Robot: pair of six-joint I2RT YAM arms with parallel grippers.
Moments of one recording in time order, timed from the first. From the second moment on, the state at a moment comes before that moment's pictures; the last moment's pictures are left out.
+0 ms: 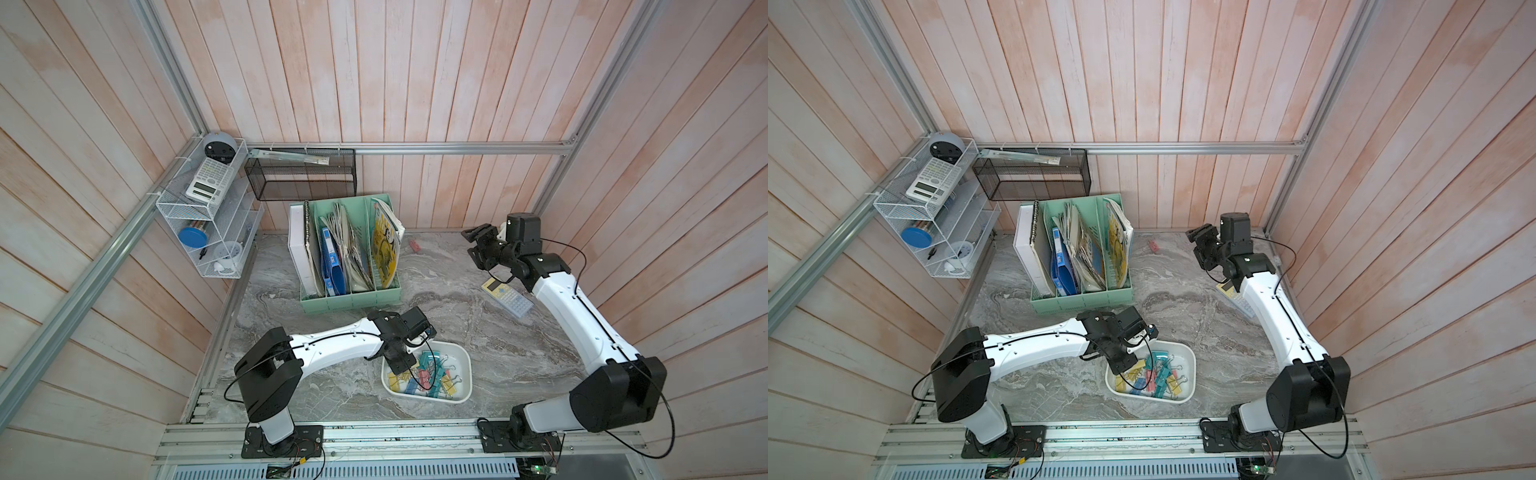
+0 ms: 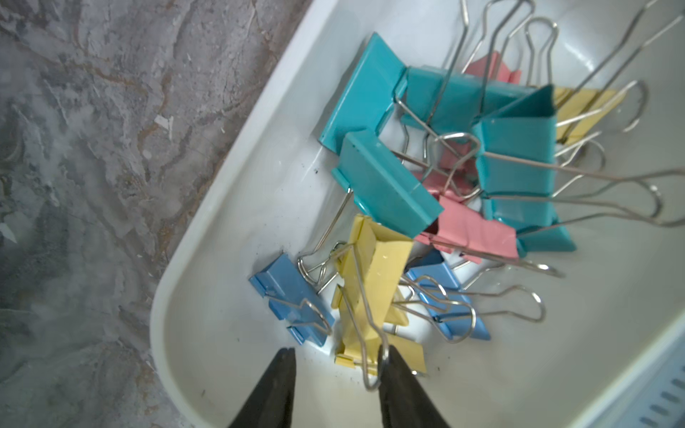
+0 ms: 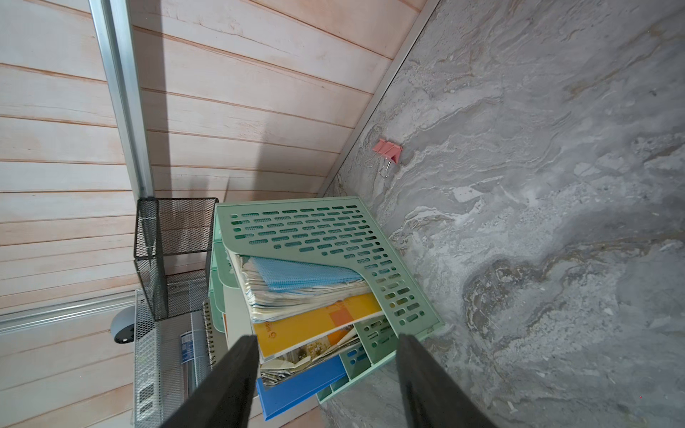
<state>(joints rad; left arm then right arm) -1.03 1.71 1.22 -0.81 0.03 0.11 0.20 1.46 1.39 -0.48 -0.26 1.18</state>
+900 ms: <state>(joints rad) -0.41 1.02 0.97 -0.39 0.05 -0.54 0.36 2.43 2.04 -0.31 -0.21 1.43</state>
